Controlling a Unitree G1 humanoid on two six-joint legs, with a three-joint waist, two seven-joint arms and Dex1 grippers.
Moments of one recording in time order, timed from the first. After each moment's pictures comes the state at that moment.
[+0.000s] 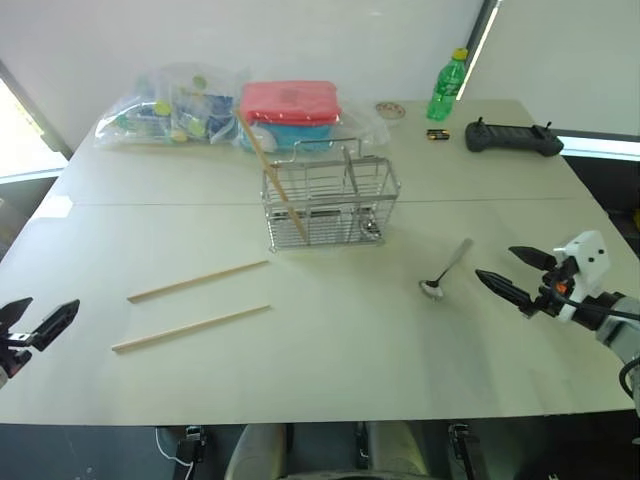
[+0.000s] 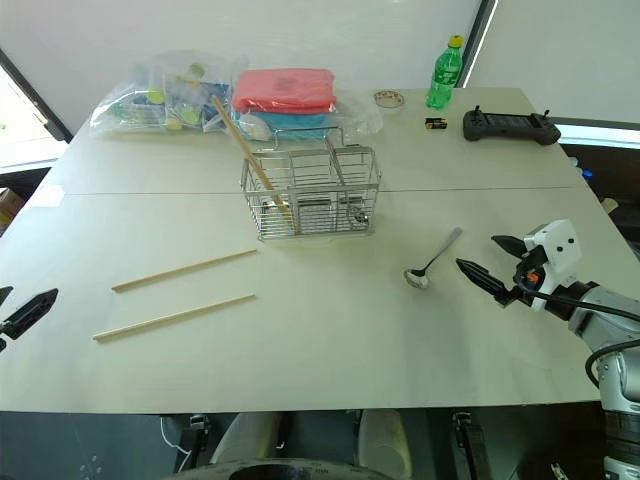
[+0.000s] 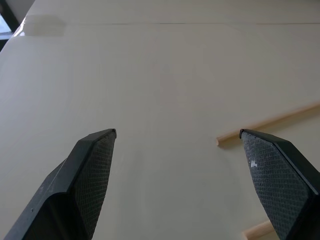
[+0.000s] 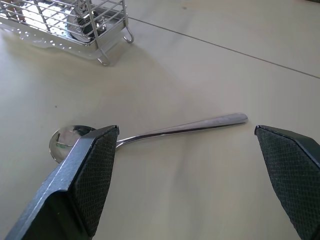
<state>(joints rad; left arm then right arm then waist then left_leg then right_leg) 0.35 0.71 0.88 -0.21 -0.61 0.63 -0.71 0.02 -0.79 -0.41 -0.08 0.48 0.41 0.84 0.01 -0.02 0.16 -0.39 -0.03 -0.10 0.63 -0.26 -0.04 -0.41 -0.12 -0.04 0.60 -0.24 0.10</state>
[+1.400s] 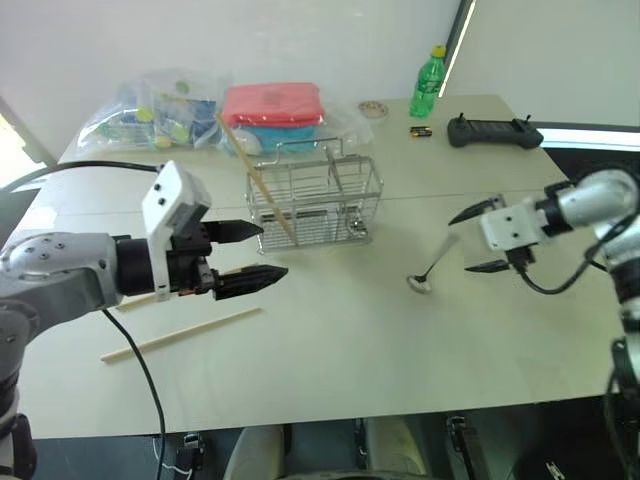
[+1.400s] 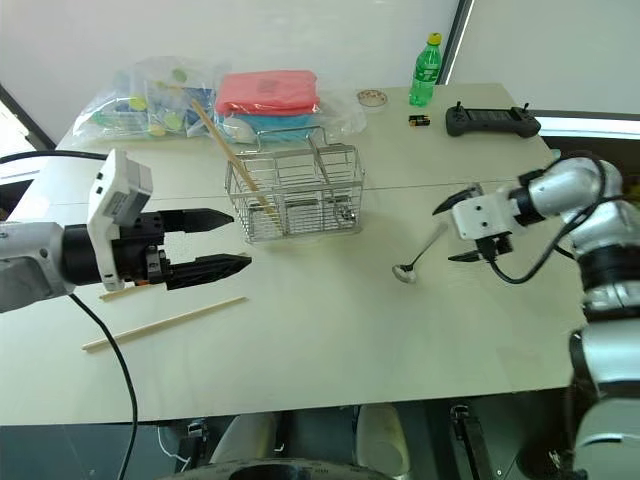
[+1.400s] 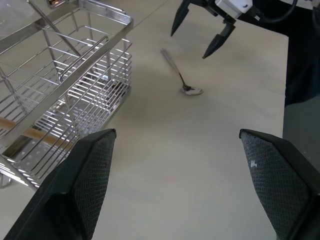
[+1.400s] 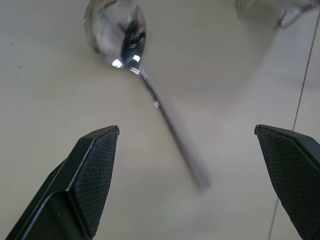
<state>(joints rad) -0.40 0.99 0.29 -0.64 -1.27 1.11 -0.51 -0.97 -0.89 0.31 0.87 -0.16 -0.73 1.50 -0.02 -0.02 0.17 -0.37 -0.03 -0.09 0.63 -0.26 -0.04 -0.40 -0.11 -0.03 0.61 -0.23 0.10</state>
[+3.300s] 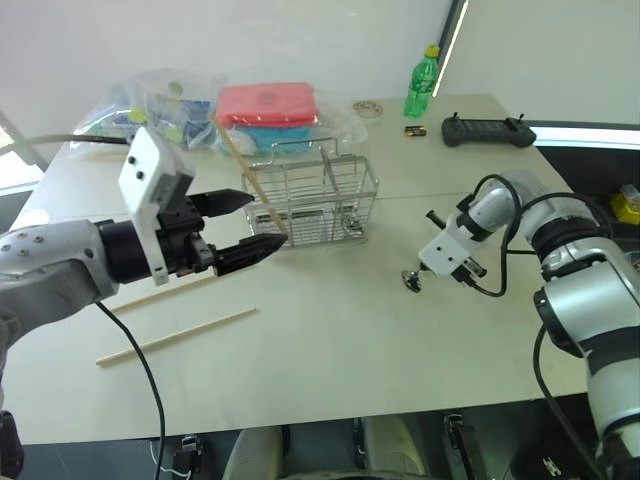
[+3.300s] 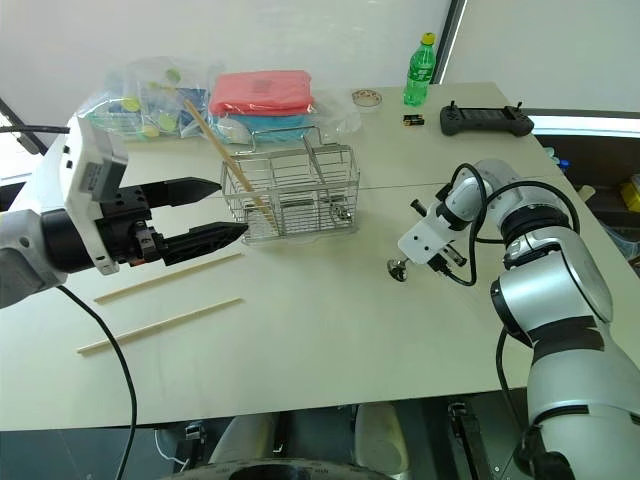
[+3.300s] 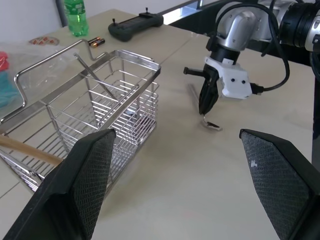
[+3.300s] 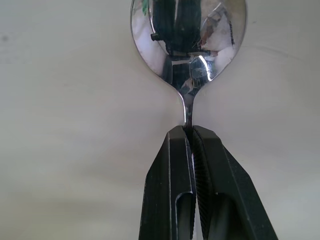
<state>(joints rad) -0.40 1.04 0.33 -0.66 -1.43 1.01 -0.29 -1.21 -0.67 0.52 1.28 -0.52 -1.01 1.33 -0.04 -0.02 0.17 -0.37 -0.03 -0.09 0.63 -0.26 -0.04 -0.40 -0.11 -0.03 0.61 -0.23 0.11</state>
